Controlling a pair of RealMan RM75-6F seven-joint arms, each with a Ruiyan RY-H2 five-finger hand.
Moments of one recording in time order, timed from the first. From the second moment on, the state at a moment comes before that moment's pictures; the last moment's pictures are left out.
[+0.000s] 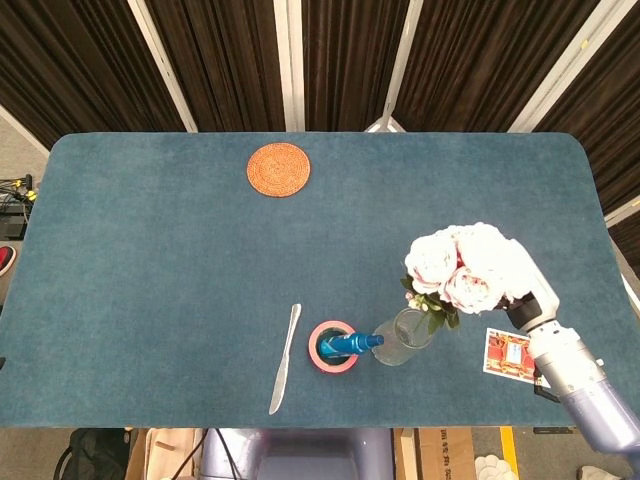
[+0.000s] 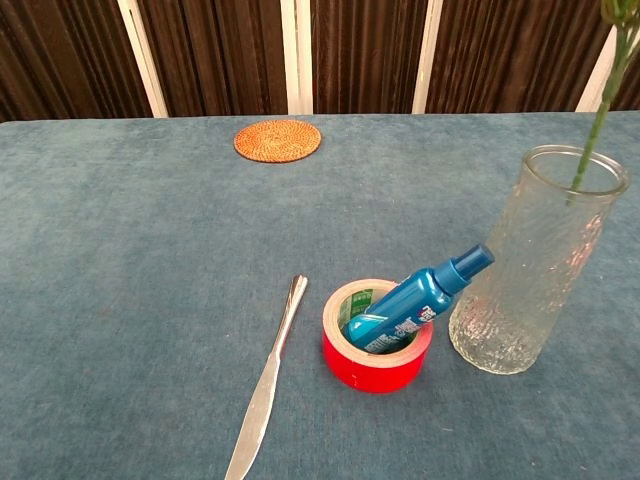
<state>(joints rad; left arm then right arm) 0.09 -1.00 -0.08 -1.69 1.48 1.68 -0.14 0.23 -0.73 0.63 -2.23 -1.21 0.82 1.08</state>
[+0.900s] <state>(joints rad) 0.09 -1.01 -0.08 -1.70 1.48 1.68 -0.11 0.31 -0.86 0.36 -2.05 -1.53 0.83 1.20</state>
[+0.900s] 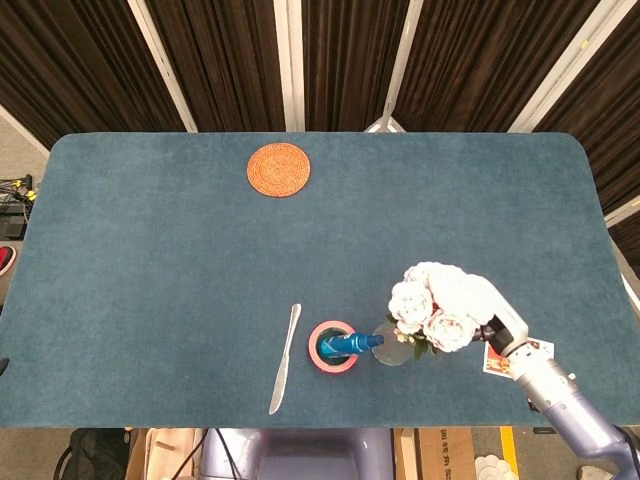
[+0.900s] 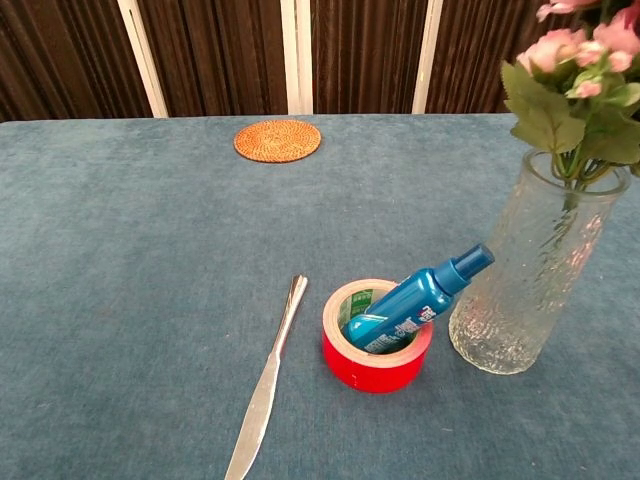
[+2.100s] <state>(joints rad) 0.09 -1.01 -0.08 -1.70 1.48 1.68 -0.12 0.08 -0.75 0.15 -1.81 -1.60 1.43 0.27</state>
